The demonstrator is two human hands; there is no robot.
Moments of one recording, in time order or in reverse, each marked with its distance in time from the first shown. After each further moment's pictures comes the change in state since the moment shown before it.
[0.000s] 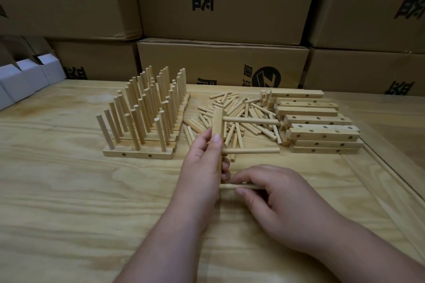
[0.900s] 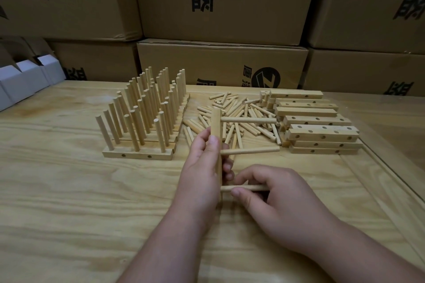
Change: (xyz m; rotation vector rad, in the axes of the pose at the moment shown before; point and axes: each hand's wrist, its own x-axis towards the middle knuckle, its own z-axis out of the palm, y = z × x) left_hand -0.002 -0.003 0.000 -0.053 -0.032 0.014; right_hand 0.000 0.002 0.007 0.118 0.076 0.147
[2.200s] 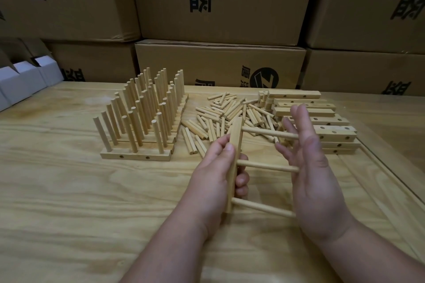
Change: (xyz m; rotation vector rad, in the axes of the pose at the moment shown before) left_hand -0.007 0.000 0.011 -0.110 -0.156 -0.222; right_hand 0.008 0.011 -0.006 0.598 0.427 0.031
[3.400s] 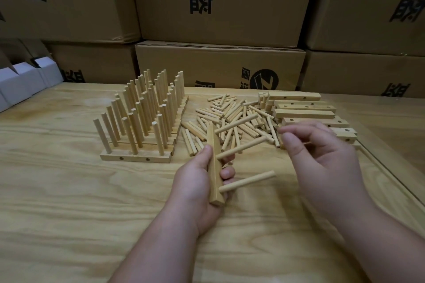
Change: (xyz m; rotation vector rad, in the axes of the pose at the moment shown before) left_hand 0.007 0.014 -0.007 -0.213 0.172 -0.215; right_hand 0.022 -0.008 -0.022 -0.374 0.069 -0.151
